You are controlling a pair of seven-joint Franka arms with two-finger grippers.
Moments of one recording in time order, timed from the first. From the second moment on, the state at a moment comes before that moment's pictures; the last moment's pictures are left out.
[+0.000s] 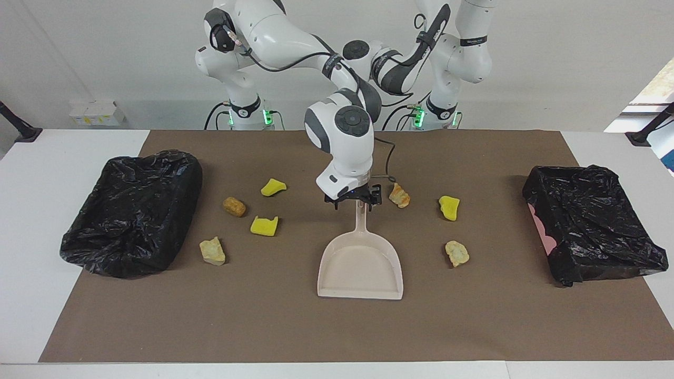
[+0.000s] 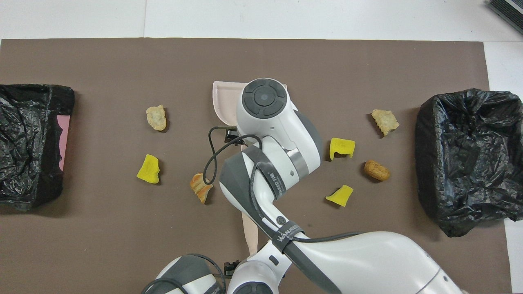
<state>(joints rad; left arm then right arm) -0.95 -0.10 -0.09 -2.40 -0.09 2.28 -0.93 0.56 0.58 0.06 -1.36 0.03 1.94 0.68</state>
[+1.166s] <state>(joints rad) -0.96 -0.10 -0.08 -2.42 -0.14 2.28 -0.94 0.57 0.61 0.04 -1.34 0.03 1.98 0.68</state>
